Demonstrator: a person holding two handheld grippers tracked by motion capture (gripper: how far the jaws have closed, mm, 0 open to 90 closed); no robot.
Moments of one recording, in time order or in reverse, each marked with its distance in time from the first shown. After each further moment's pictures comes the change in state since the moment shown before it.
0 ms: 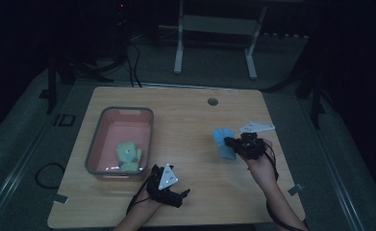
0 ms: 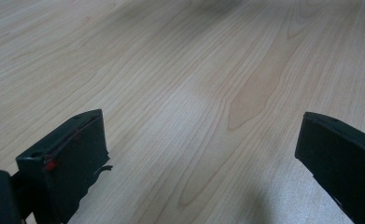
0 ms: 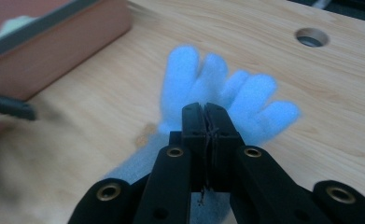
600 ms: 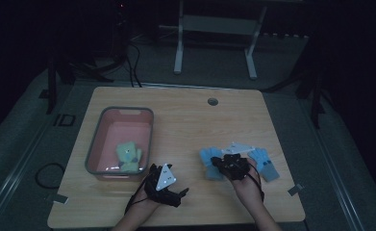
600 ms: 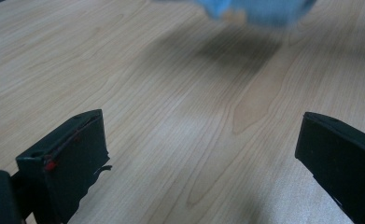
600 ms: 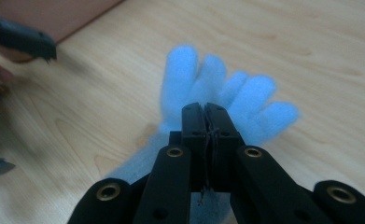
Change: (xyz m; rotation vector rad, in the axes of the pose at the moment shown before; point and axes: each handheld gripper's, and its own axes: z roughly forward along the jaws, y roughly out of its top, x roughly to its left) left arm 0.002 0.001 -0.008 -0.027 0.023 0.017; right arm 0.056 -0.039 0.027 0.085 -0.012 -0.023
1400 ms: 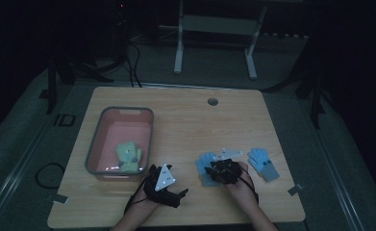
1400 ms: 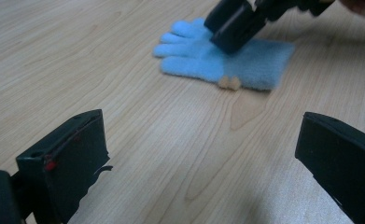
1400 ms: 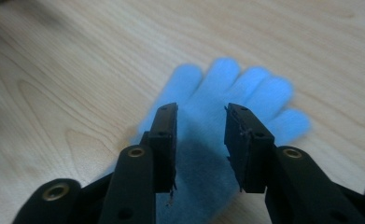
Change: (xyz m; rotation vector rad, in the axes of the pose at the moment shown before) left arm 0.000 -0.003 0.000 0.005 -0.019 -0.006; right arm -0.002 -0.020 0.032 0.071 0.006 -0.053
